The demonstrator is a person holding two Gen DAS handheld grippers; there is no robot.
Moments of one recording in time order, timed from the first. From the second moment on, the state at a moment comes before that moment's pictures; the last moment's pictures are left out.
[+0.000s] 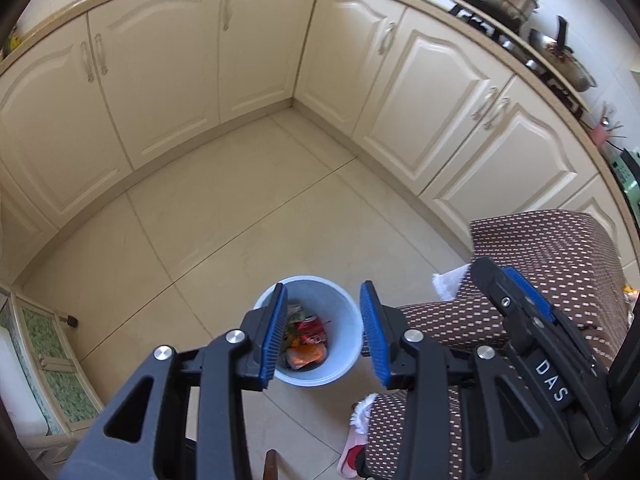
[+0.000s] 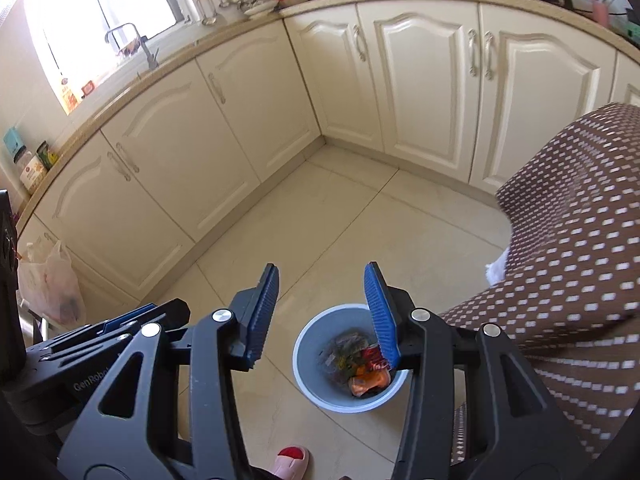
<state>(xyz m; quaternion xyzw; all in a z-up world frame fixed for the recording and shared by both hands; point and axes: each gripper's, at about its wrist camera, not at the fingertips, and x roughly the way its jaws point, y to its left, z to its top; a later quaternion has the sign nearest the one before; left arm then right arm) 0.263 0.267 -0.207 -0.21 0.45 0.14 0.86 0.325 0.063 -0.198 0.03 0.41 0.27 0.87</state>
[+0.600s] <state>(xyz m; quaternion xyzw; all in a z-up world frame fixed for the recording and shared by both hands) 0.309 -0.005 -0.081 -0.09 0.38 -0.07 0.92 0.294 -0.215 -0.076 0.12 0.26 0.09 0.95</state>
